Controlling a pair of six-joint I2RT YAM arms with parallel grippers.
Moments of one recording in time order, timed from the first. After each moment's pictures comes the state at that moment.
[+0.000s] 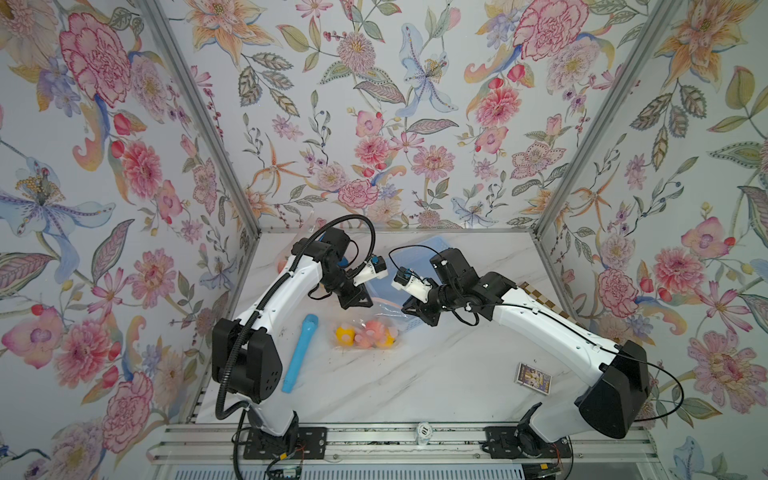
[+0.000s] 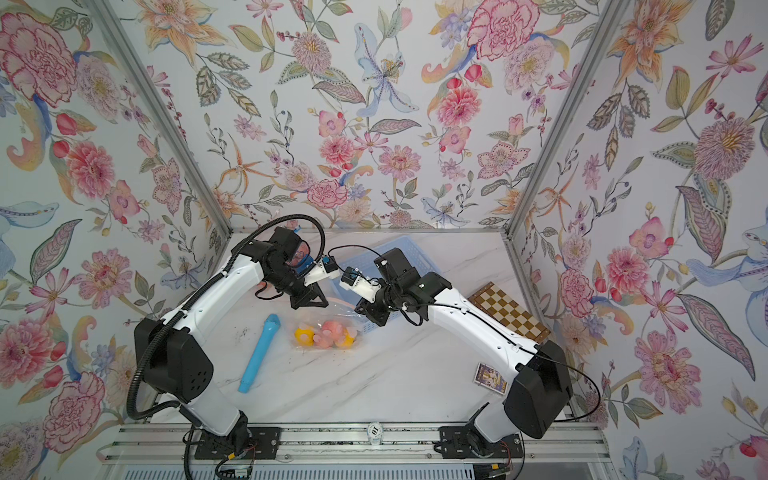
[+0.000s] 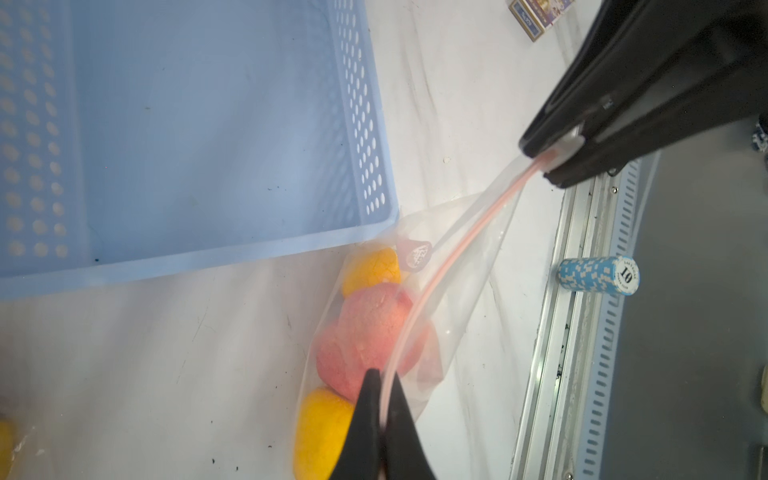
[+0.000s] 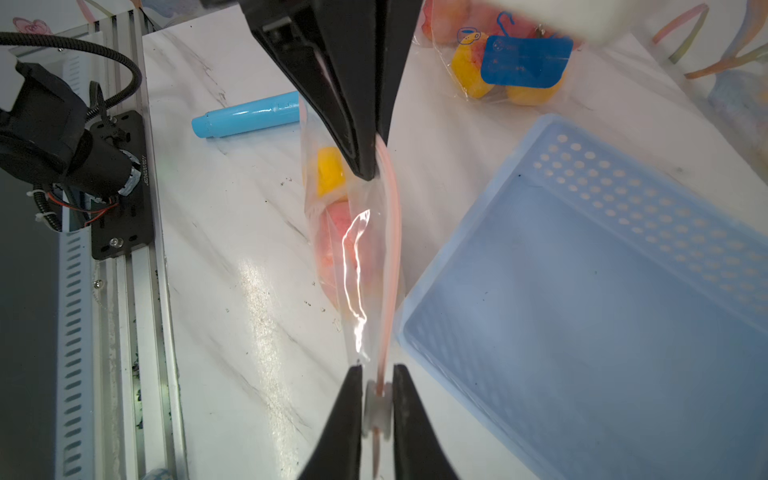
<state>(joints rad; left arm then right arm) -0.35 1.68 1.57 -1.21 0.59 0.73 0.74 1.49 1.34 -0.70 -0.37 -0.36</state>
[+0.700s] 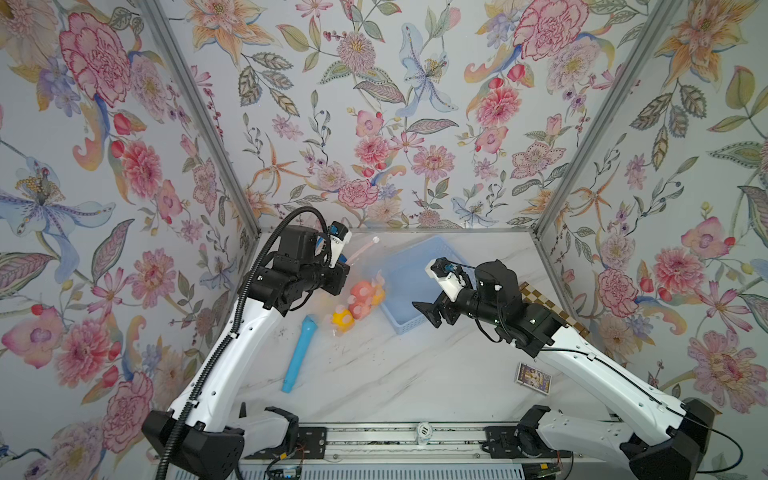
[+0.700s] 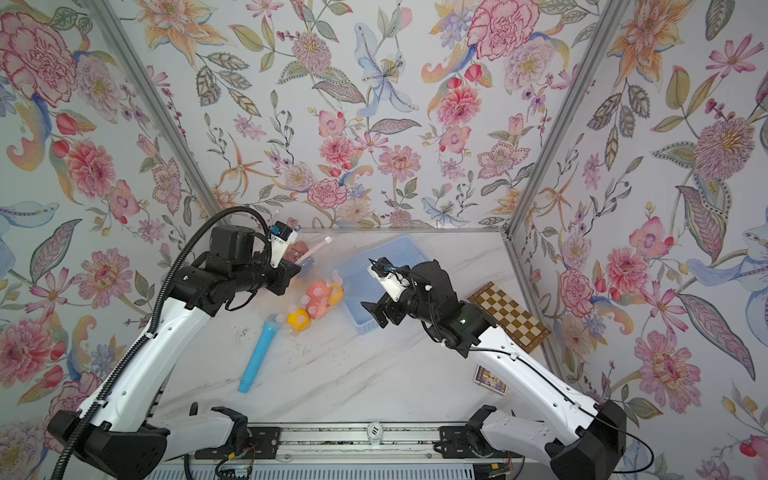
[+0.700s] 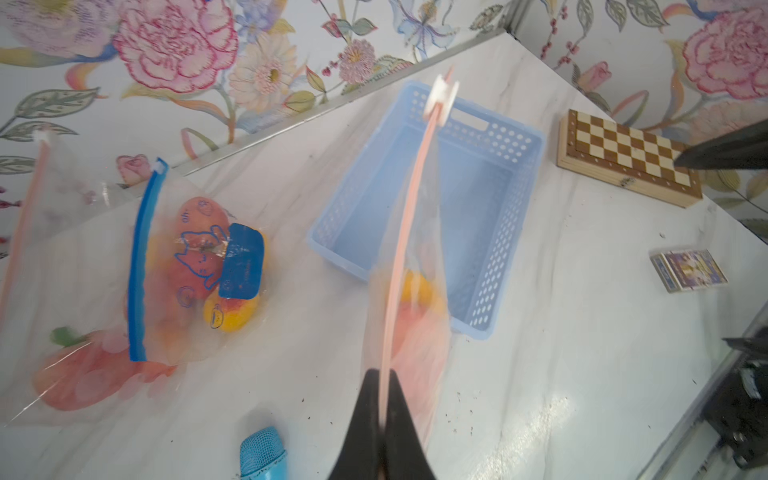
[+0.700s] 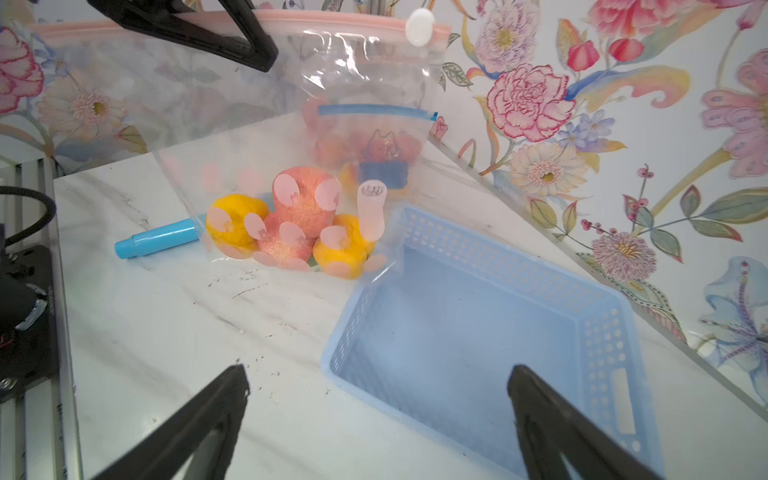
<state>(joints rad) -0.35 1.24 1.41 -0.81 0.18 0.08 0.72 1.11 1.04 -0.33 -0.14 -0.19</state>
